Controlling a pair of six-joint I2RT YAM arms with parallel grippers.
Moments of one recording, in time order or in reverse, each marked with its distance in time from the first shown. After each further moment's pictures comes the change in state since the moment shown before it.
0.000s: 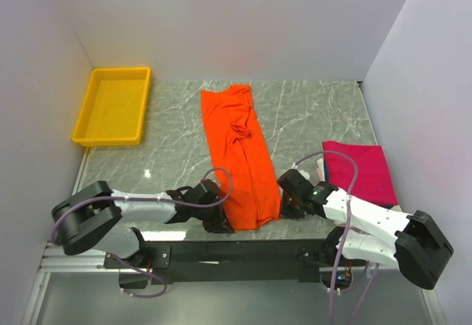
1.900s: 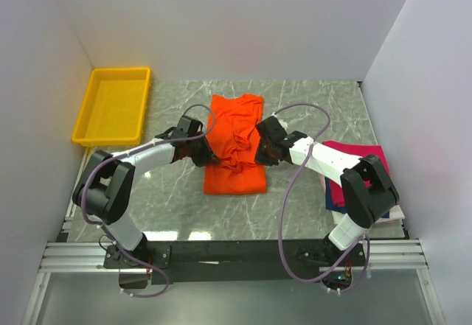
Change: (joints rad) left arm 0.548 0.220 0.508 -0.293 -0.035 0.360; right arm -0.147 0.556 0.581 0.145 0.050 -0.118
